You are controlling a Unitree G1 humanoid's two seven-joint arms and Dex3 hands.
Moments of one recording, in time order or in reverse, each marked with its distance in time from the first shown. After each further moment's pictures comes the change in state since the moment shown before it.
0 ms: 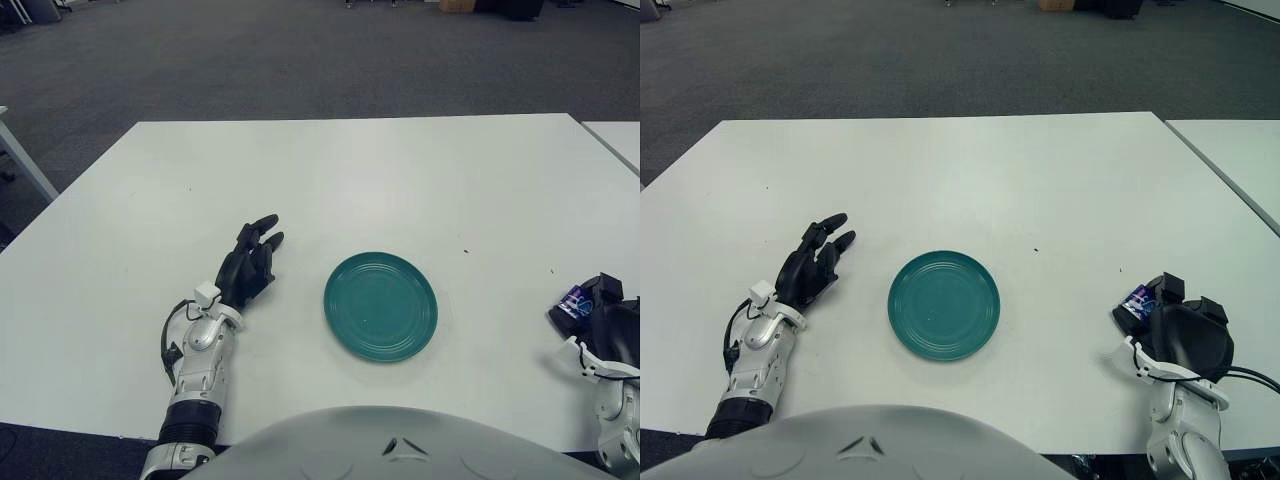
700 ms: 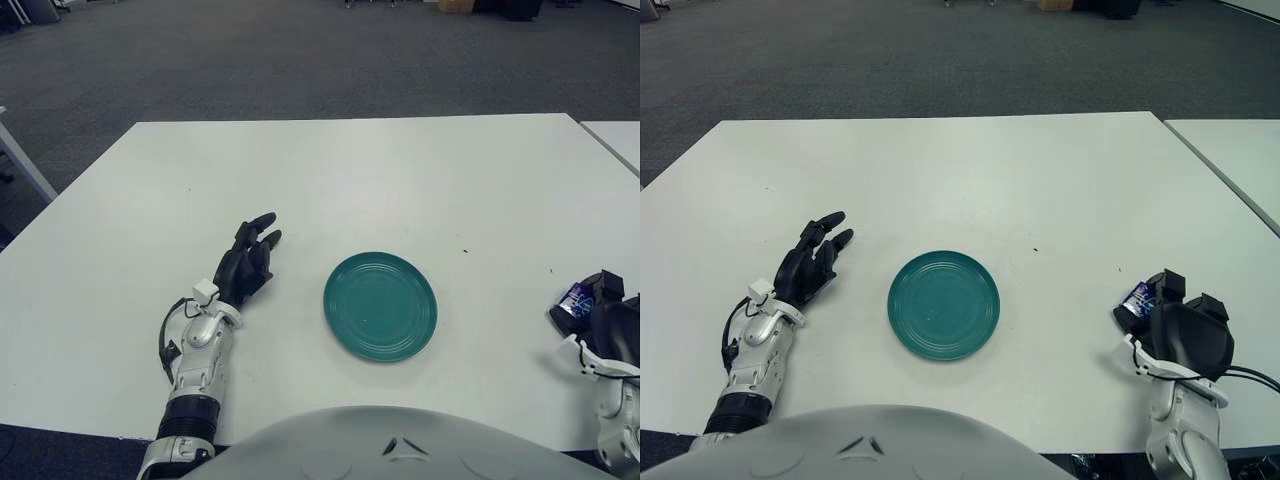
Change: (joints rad) left arm -0.026 0.011 0.011 0.044 -0.010 -0.009 -0.009; right arm -0.014 -0.006 0.020 -0.061 0.000 0.037 0.034
